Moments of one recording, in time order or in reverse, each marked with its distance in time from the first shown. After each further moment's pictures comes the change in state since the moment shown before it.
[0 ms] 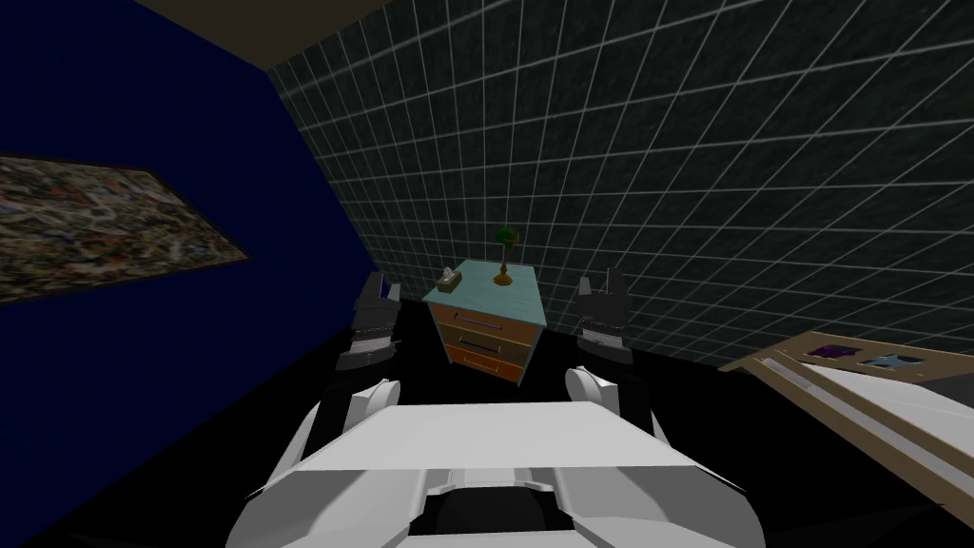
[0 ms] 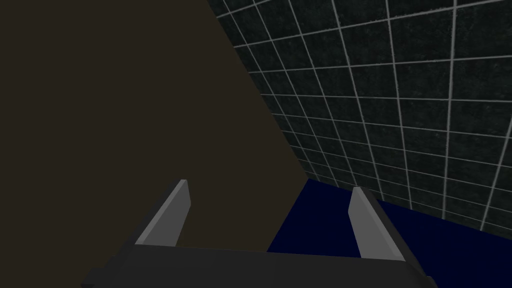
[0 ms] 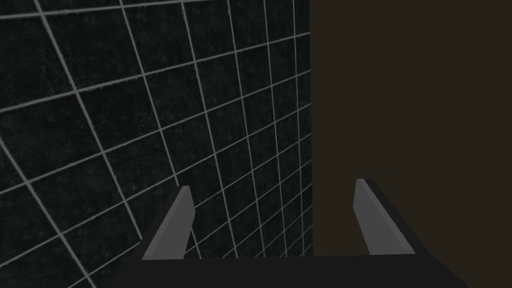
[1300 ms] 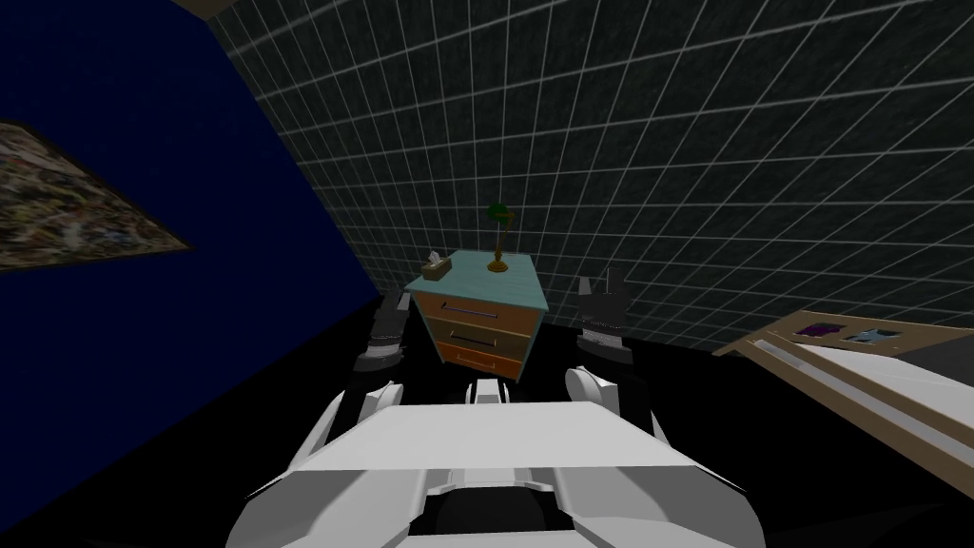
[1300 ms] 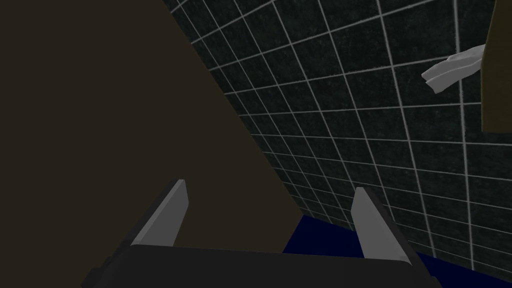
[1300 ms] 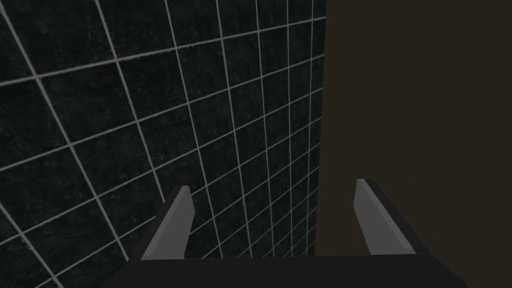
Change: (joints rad) left arm -0.040 0.110 -0.004 0.220 0.005 -0.186 -0.041; right arm 0.000 0.000 0.000 0.000 0.000 0.000 0.000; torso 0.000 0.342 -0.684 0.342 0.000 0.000
